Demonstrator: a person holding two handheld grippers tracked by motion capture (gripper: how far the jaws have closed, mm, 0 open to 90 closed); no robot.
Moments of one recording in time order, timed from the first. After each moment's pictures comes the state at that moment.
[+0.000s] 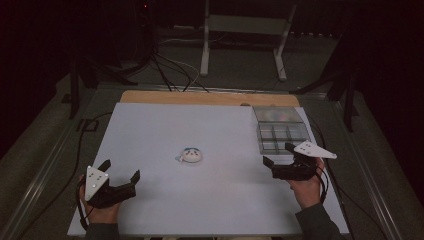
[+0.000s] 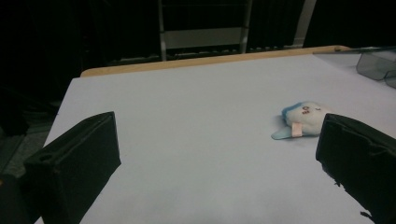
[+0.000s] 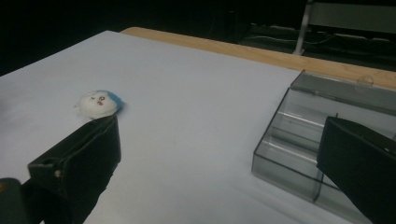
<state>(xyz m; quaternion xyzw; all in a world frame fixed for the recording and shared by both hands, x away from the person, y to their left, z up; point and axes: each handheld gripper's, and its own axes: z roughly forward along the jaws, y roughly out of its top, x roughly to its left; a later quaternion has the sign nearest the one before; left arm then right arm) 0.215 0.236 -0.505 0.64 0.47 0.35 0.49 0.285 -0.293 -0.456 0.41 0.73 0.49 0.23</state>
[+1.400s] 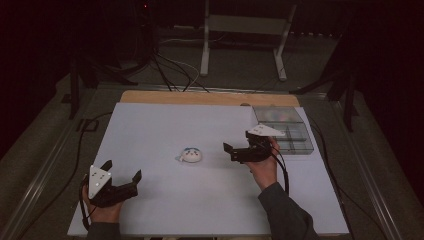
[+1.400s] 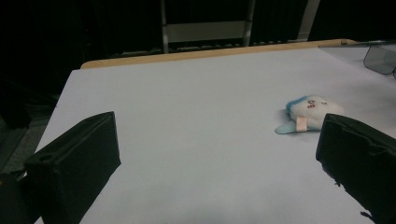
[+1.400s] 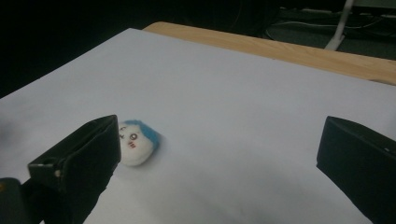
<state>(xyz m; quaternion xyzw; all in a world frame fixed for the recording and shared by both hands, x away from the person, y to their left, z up) 0.219 0.233 -0.510 0.65 0.48 0.35 0.48 0.343 -0.188 -0.464 0.41 0.75 0.49 0.18</state>
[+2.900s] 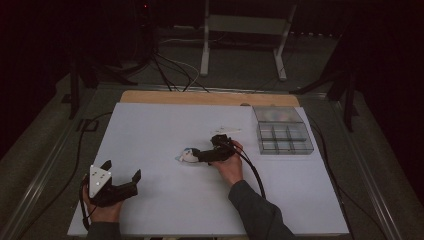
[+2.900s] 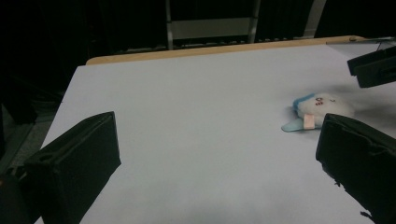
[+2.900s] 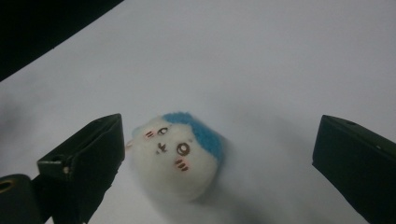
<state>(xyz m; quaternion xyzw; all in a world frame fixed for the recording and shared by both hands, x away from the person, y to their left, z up) 0.220 0.234 -0.512 0.65 0.49 0.35 0.47 0.378 -0.100 -0.518 0.41 0.79 0.45 0.09</state>
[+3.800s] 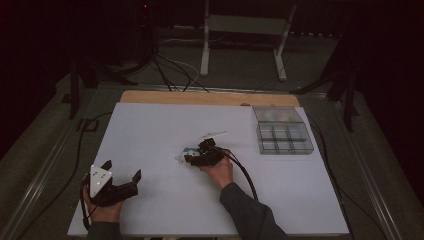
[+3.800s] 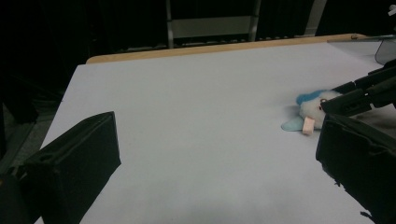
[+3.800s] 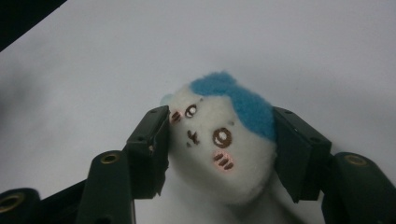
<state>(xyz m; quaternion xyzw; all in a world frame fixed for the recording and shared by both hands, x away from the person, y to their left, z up) 0.221 0.233 -0.513 0.65 0.49 0.35 0.47 0.375 -0.068 -0.537 0.41 0.82 0.41 0.04</state>
